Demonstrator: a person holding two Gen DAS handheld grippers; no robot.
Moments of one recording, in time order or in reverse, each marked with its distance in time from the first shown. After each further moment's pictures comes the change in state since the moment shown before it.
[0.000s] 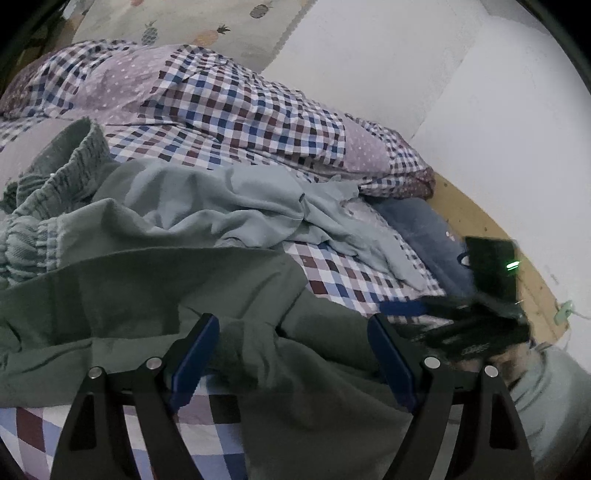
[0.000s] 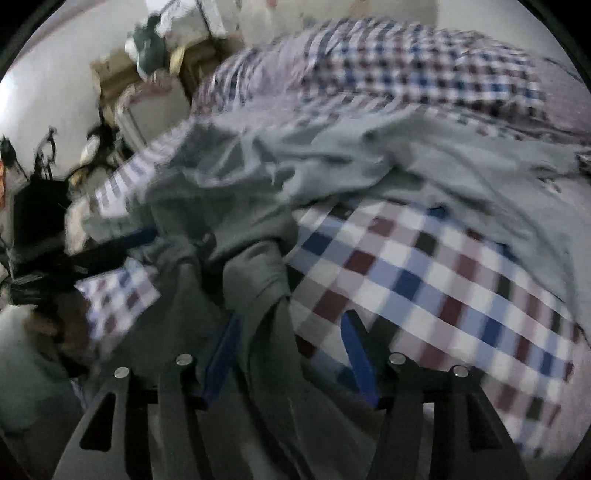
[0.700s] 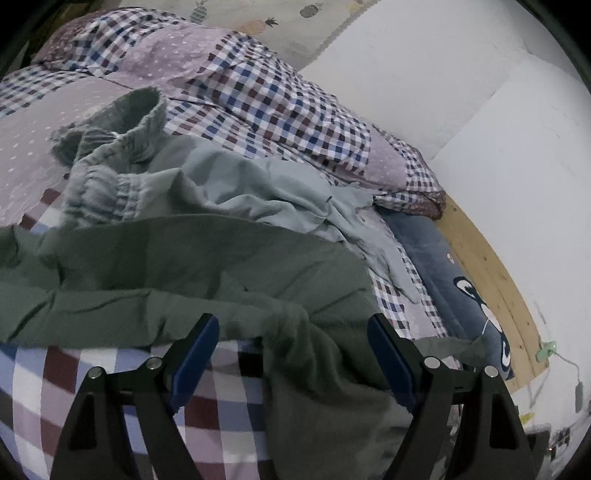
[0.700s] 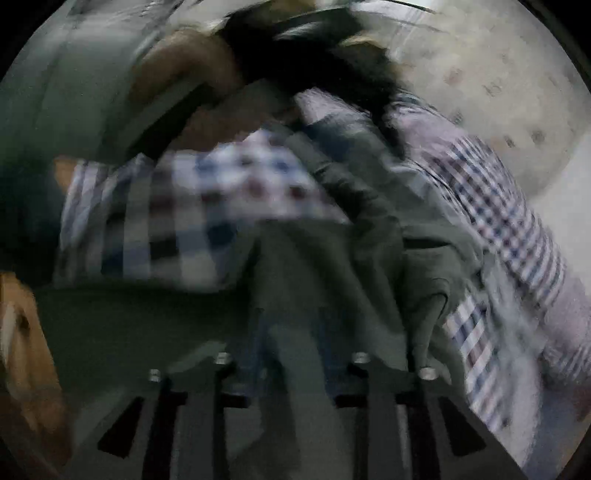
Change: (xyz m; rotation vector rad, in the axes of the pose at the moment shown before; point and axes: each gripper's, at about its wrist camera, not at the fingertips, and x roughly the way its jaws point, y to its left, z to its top) left arm -0.042 0.025 -0.015 -0.176 0.021 -0.010; right arm -0.054 0.165 -0.111 -0.458 -0.184 -0.126
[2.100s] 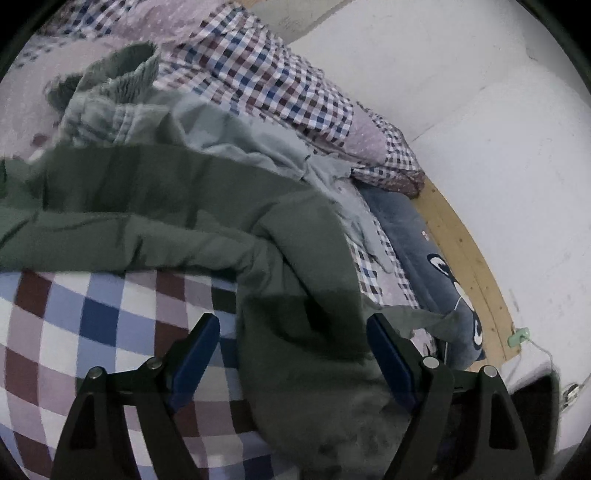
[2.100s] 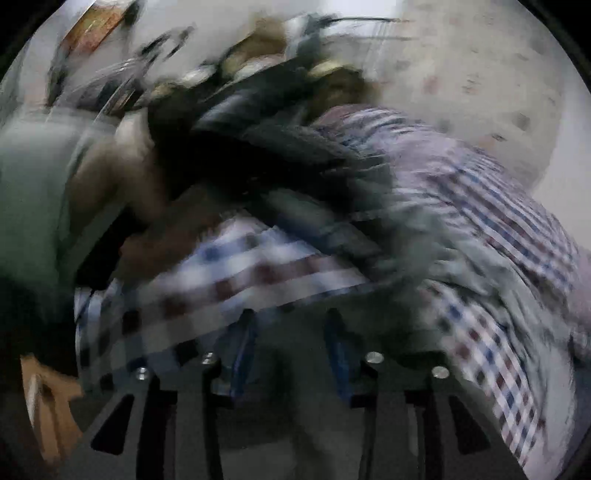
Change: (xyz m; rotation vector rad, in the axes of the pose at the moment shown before) left arm -0.012 -0.006 -0.031 0.014 0.084 -0.067; right arm 0.014 0.009 0.026 0.067 -0.128 0.005
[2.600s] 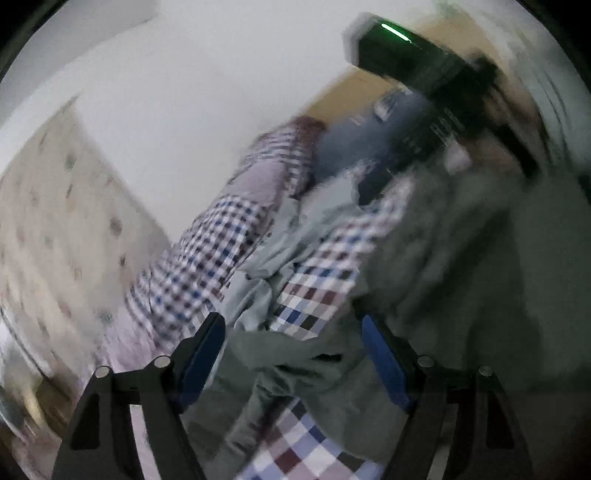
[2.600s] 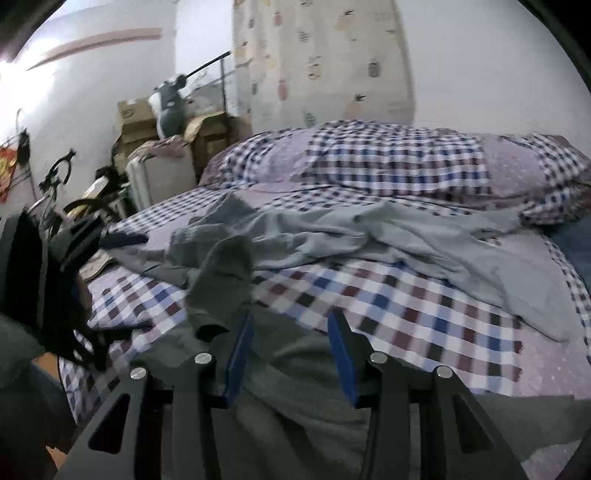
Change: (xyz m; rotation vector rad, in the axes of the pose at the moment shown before) left arm 0.023 -0.141 -0.110 1.465 -0.219 0.447; right arm -0.095 -0.135 -0.044 0.401 -0.108 -0.148
